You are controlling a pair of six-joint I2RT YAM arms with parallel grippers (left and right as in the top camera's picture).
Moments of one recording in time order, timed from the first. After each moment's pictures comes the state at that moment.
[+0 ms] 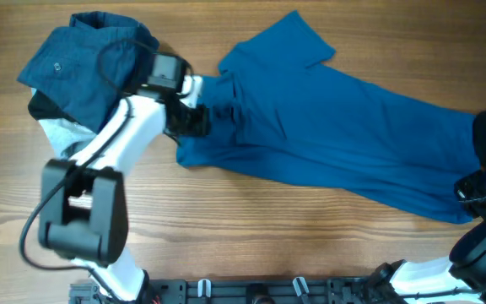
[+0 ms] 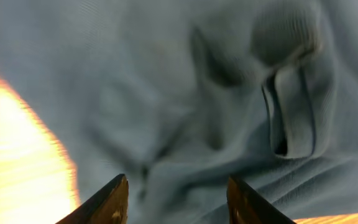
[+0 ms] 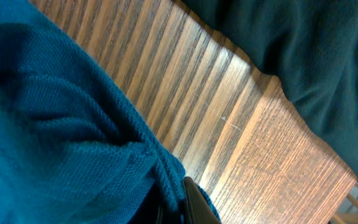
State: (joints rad) left arm -0.26 1.86 1.25 -0.72 0.21 -0.12; right arm -0.77 1.69 1.01 -0.87 0.28 0.37
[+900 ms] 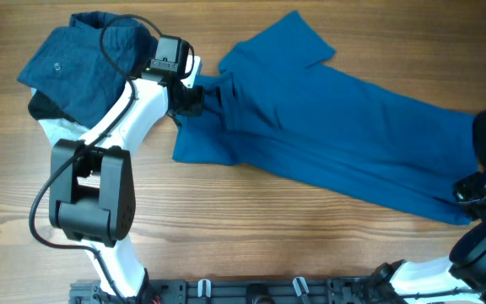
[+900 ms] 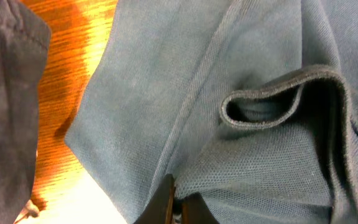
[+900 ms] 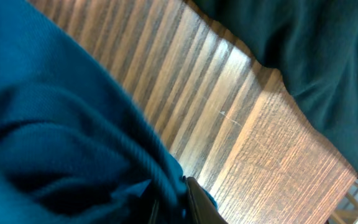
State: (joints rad) left arm -0.22 1.96 1.40 -0.66 0.05 -0.04; right arm -0.77 1.69 0.99 -0.87 0.29 0.37
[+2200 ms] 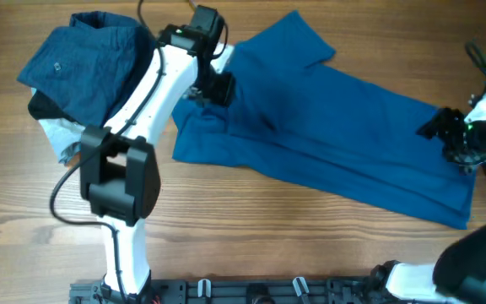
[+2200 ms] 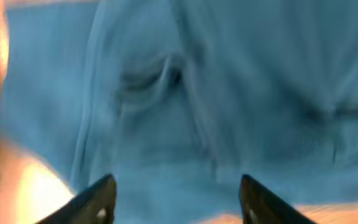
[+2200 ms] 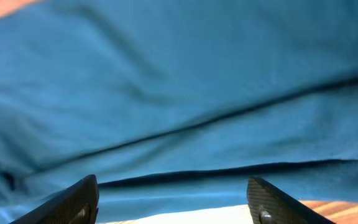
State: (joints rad) left arm -0.34 2.13 1.88 -1.18 0.12 -0.06; right arm -0.53 1.60 1.28 -1.12 -0.24 0.23
